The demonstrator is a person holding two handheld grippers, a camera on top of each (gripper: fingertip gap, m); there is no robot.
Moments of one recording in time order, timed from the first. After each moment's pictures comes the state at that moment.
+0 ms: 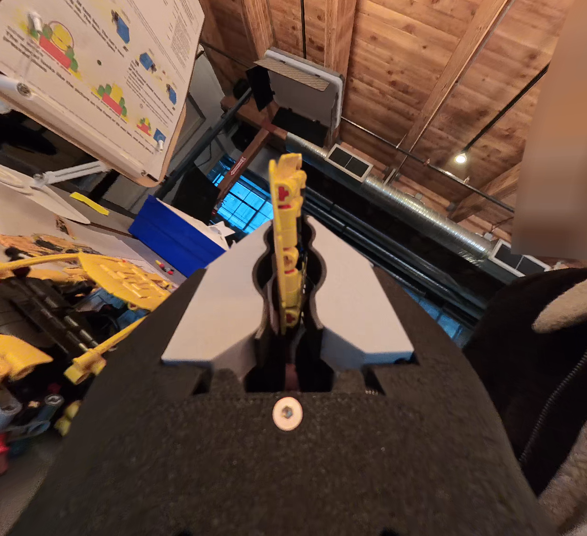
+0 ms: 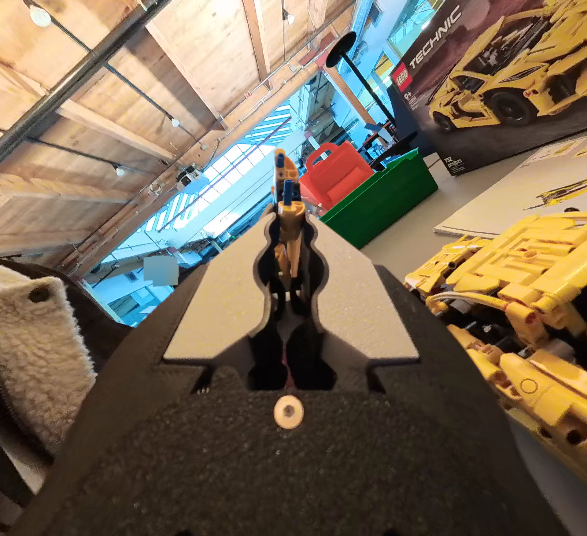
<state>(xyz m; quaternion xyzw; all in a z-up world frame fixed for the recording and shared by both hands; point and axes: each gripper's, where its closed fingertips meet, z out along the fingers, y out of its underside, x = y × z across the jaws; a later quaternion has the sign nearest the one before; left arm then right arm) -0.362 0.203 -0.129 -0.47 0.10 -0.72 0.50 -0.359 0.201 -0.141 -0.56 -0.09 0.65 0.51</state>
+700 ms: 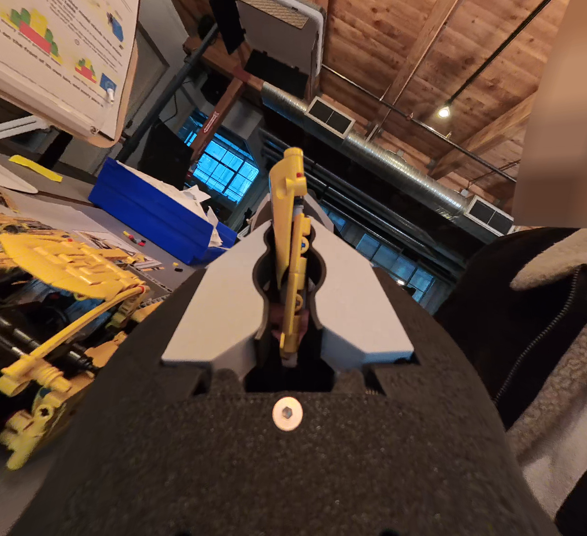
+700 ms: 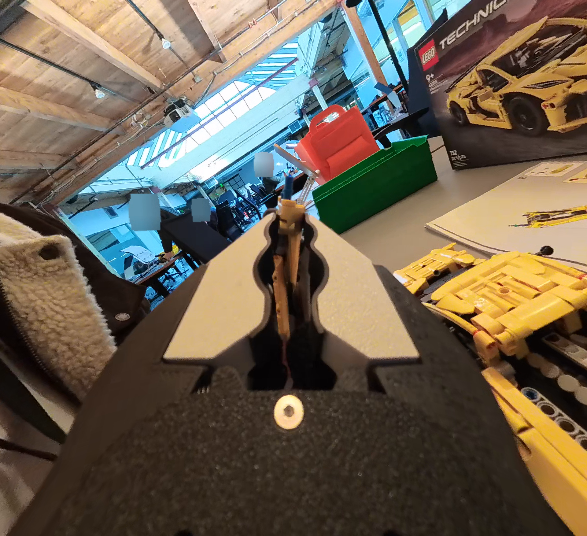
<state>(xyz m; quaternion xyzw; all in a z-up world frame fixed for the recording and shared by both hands) -0.337 0.180 -0.134 -0.48 0.17 -0.73 0.45 -0.349 0.192 -0.127 -0.59 -0.19 0.60 0.50</state>
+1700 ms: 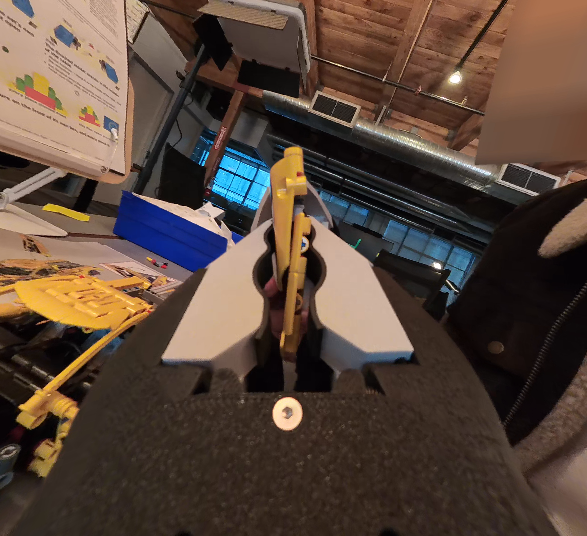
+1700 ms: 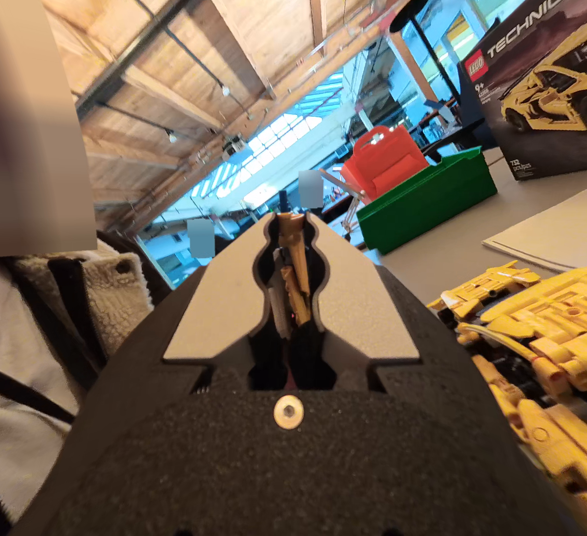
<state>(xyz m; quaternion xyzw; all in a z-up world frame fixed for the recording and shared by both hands) -0.336 0.169 -0.124 -0.46 0.21 -0.69 0.52 -0.345 0.183 -0.110 -0.52 -0.16 0.68 0.48</state>
